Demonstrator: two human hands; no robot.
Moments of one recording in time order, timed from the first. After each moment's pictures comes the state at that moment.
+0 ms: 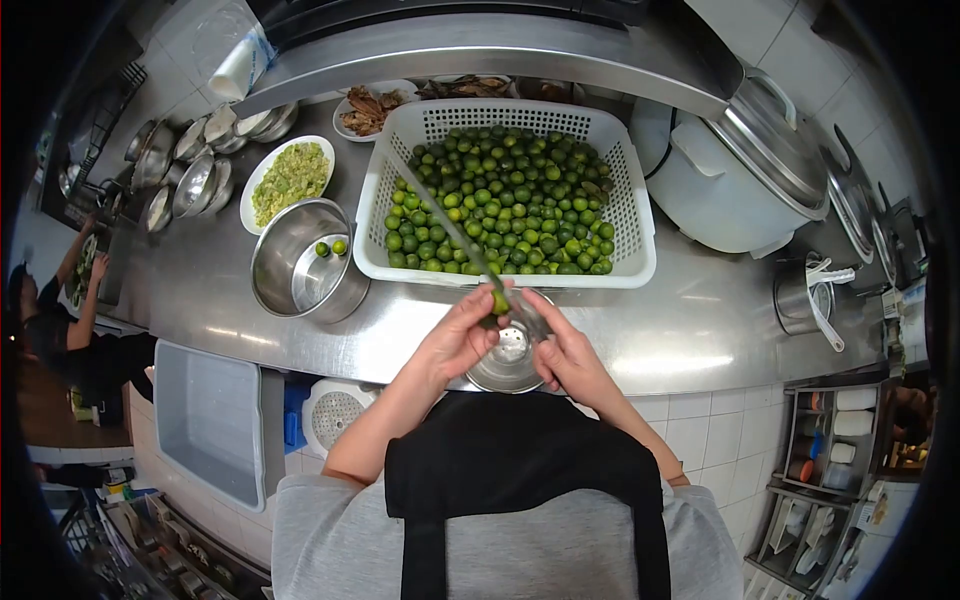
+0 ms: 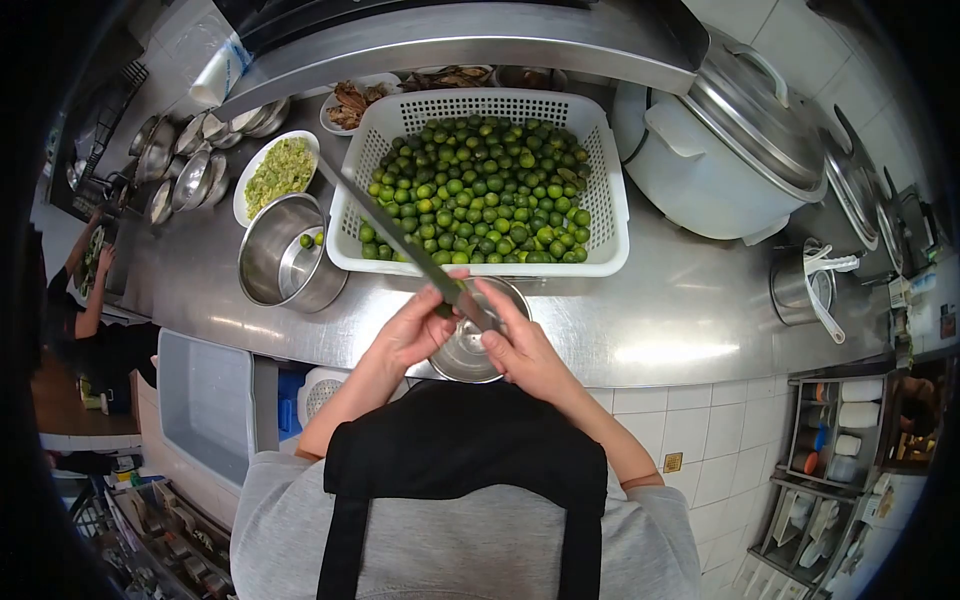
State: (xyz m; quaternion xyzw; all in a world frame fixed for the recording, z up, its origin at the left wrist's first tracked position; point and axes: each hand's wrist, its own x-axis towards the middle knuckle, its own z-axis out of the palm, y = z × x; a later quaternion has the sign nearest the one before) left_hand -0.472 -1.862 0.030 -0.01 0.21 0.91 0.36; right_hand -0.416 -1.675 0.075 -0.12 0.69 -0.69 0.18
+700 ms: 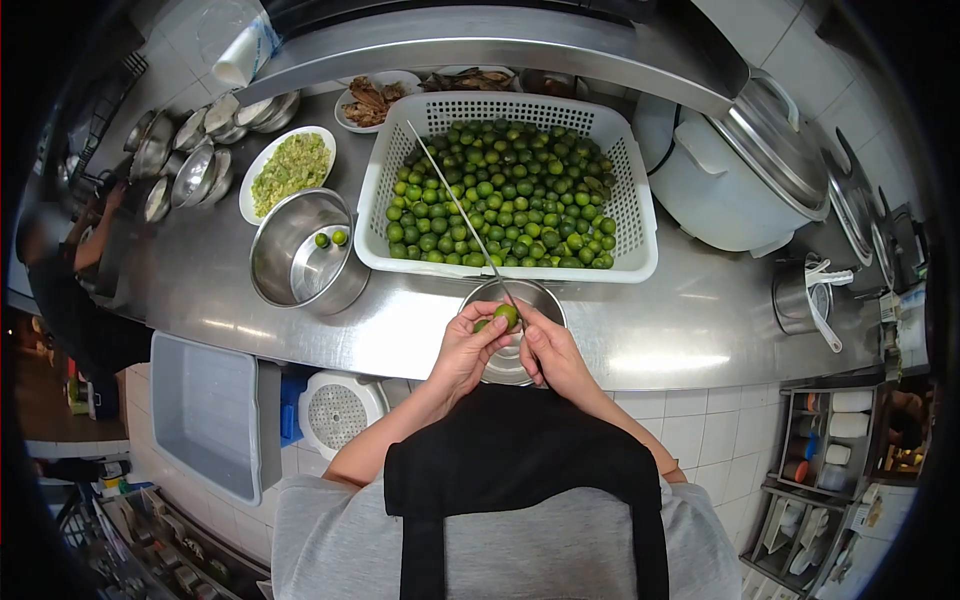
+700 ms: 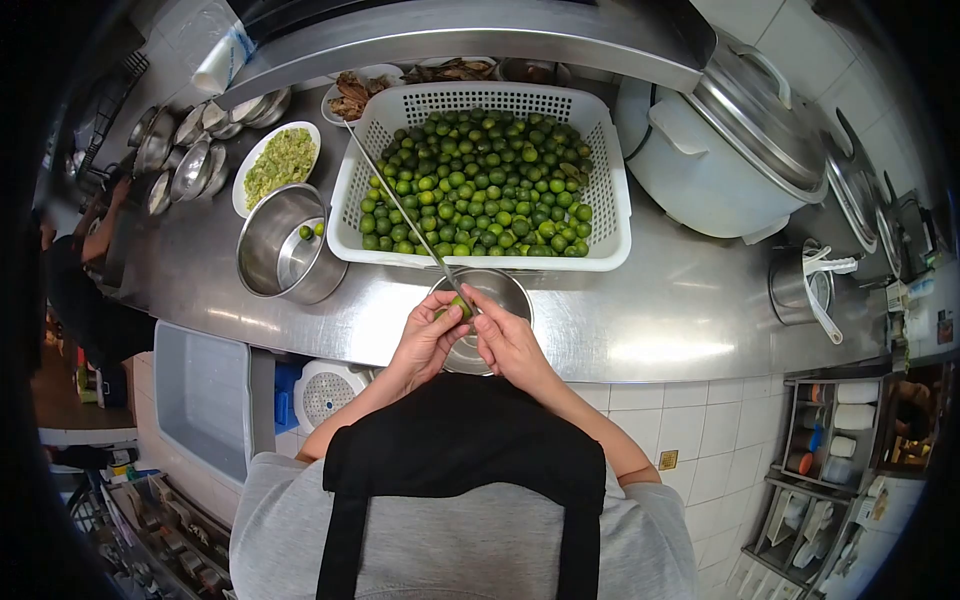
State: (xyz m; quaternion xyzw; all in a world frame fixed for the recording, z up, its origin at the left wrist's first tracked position) left_hand -0.437 -1.848 0.009 -0.08 0.38 0.90 0.21; right_hand -0.416 -1.693 0.039 -0.08 0.66 -0.72 0.17
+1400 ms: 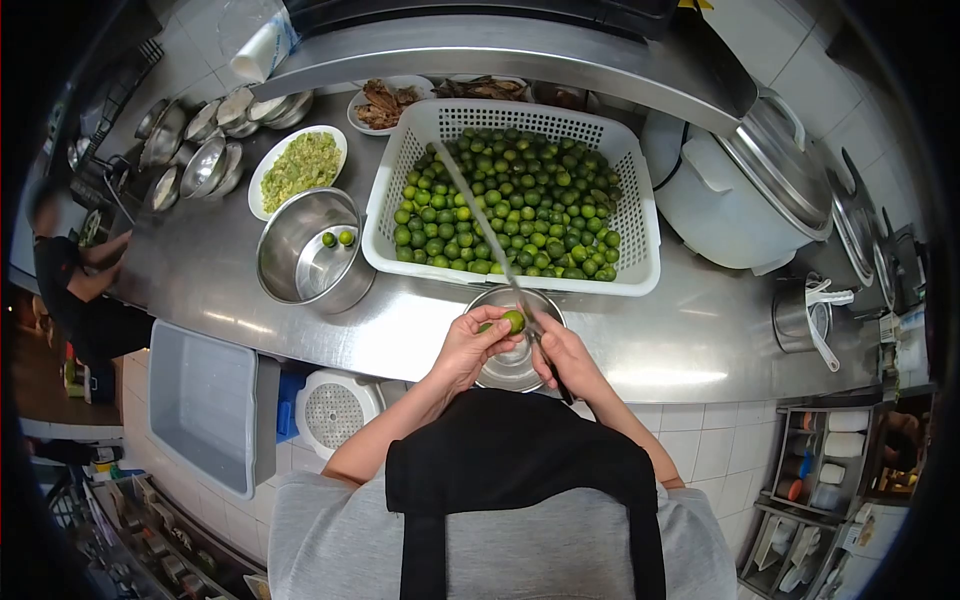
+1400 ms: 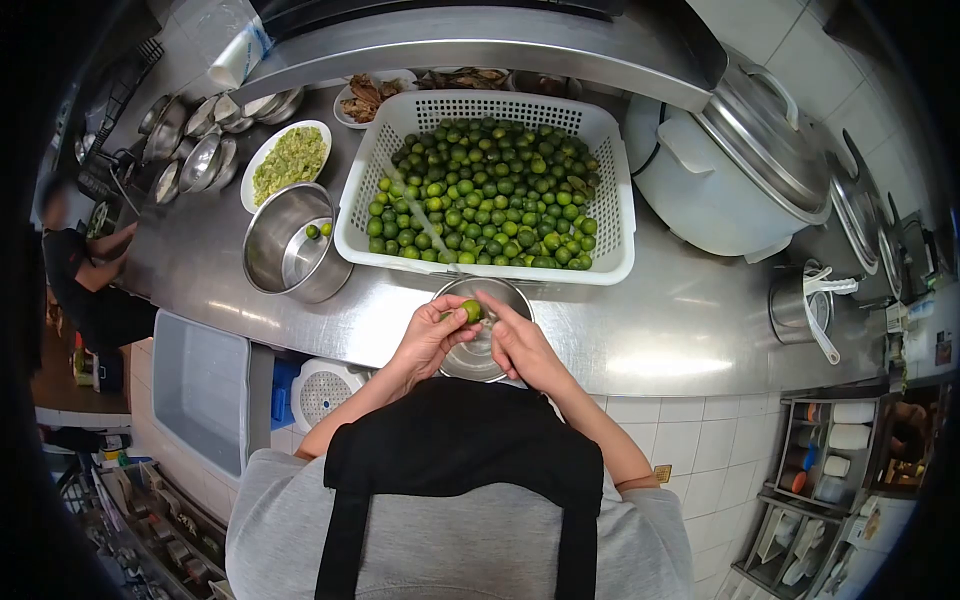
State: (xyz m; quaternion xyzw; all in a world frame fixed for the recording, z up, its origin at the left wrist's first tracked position) left_hand -0.446 -1.850 0.010 -0.07 0.42 0.87 0.25; right_hand -0.424 -1.670 0.038 -0.11 0.65 -0.71 0.24
